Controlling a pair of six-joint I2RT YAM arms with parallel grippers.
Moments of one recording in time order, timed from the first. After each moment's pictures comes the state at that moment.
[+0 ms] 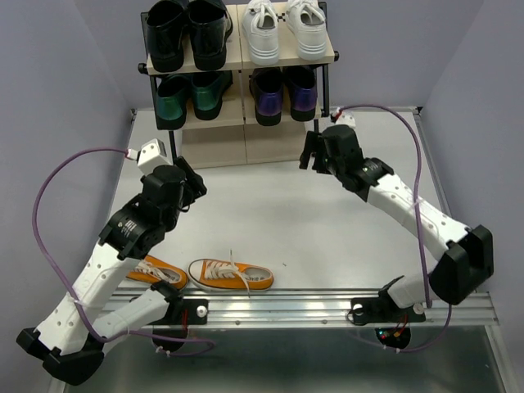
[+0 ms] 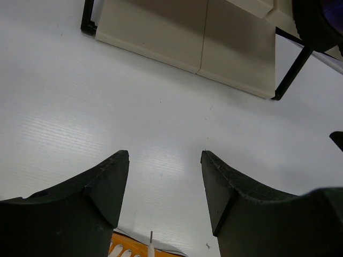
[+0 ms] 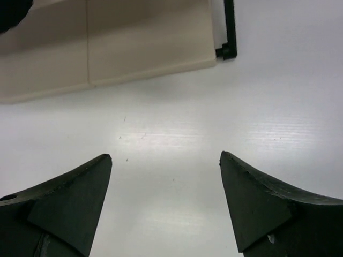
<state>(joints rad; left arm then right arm) -0.60 0.84 1.12 -0.80 -0.55 -0.76 0.54 1.47 1.29 -0.39 0.32 0.51</state>
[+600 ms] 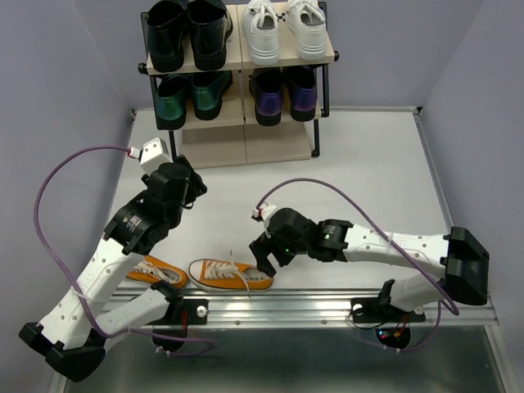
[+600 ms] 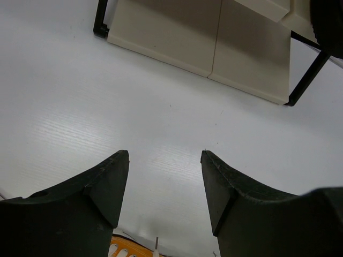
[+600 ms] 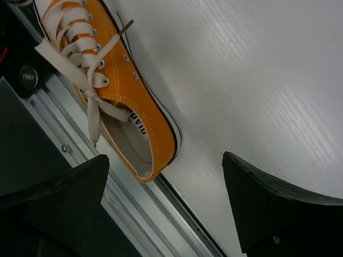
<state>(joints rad) -0.60 0.87 1.12 -0.80 -0.59 -0.76 1.15 1.36 0.98 -0.42 0.04 0.37</state>
